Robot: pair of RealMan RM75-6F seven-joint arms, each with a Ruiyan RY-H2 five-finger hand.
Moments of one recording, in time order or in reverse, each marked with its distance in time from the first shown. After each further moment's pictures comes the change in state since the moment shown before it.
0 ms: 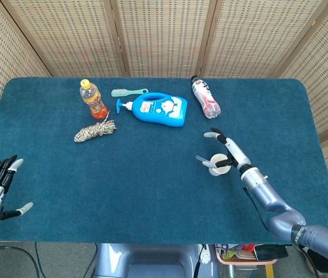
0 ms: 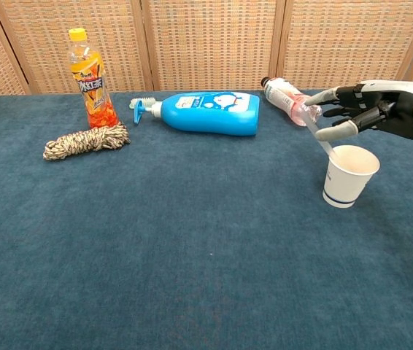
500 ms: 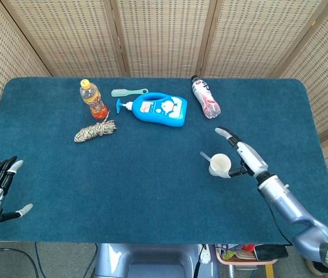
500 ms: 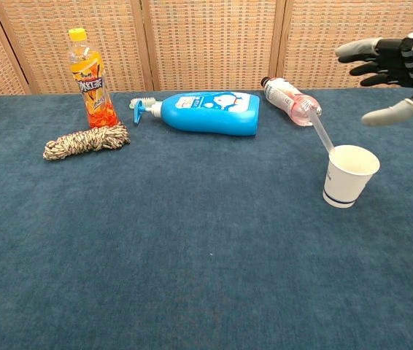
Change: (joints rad) left arm 0.009 0.004 0.010 0.006 0.030 0.024 -0.010; right arm -0.105 0.211 -0.090 -0.182 -0.263 0.272 -0.076
